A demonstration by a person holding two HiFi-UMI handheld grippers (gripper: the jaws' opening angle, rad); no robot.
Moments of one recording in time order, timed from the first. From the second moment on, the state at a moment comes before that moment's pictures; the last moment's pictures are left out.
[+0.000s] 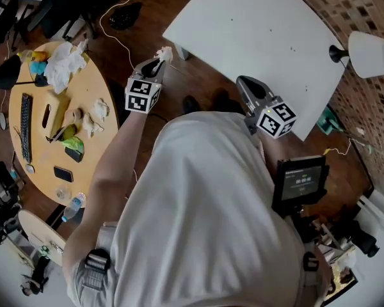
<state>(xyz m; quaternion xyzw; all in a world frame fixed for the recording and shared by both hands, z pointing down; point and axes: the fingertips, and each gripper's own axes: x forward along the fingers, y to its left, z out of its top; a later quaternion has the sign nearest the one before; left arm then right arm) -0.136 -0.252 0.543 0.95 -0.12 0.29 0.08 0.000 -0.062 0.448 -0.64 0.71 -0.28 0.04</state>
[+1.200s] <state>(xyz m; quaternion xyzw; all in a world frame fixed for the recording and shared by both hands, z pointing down) 0.091 -0.174 0.523 0.93 0.06 0.36 0.02 0.176 -0.003 0.469 -0.71 0.62 -0.30 0.16</state>
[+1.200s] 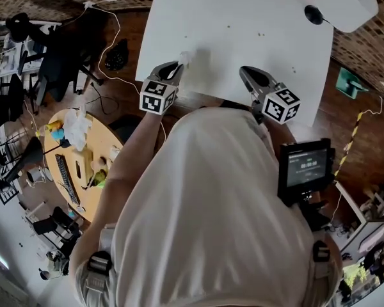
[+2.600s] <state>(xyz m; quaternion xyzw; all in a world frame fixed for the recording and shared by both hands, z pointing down) 0.179 -0.269 0.605 0.89 0.01 0.45 -0.01 0.221 -0.002 0.470 -0.76 0.54 -0.32 0.18</state>
